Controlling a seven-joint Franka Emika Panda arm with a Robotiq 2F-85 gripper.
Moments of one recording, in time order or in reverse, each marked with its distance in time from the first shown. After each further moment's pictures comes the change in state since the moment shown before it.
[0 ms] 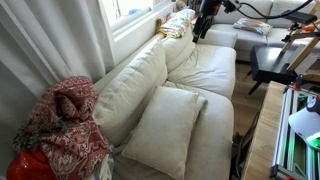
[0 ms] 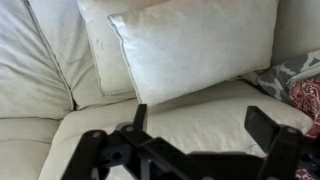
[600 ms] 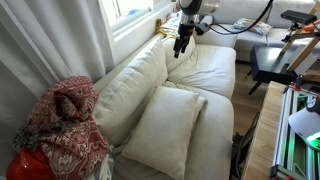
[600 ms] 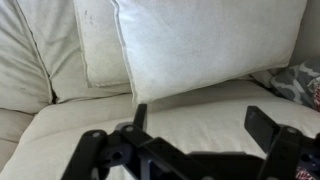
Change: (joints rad) arm -0.049 0.417 0.080 0.299 0.085 0.075 -0.122
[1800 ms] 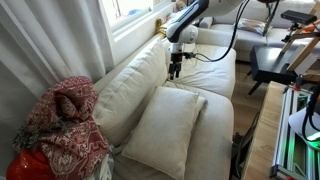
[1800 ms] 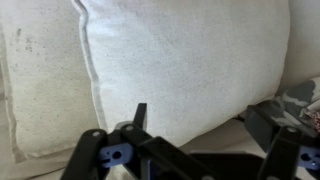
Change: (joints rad) arm -0.228 0.657 0.178 0.639 -0.002 -0.360 -0.099
